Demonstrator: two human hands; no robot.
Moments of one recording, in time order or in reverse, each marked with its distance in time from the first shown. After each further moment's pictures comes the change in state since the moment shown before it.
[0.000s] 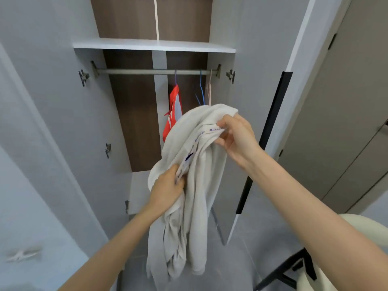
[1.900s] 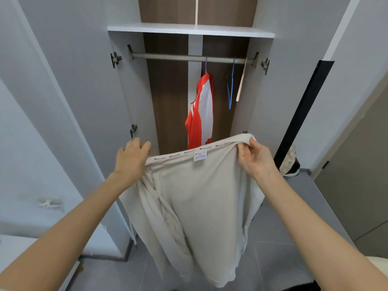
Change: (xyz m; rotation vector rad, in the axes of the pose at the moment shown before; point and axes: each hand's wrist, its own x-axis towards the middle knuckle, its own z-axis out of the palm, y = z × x) left_hand 0.027 -0.029 -0.028 0.950 0.120 -0.160; right_hand 0.075 0.048 -0.131 0.732 0.248 0.444
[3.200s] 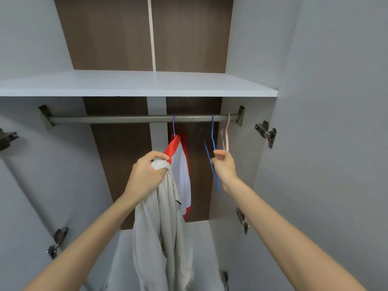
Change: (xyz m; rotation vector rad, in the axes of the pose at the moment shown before) left_hand 0.452 0.076 0.045 -1.103 0.170 0.089; right_hand 0.436 -0.061 0.171 -1.151 0.133 -0.623
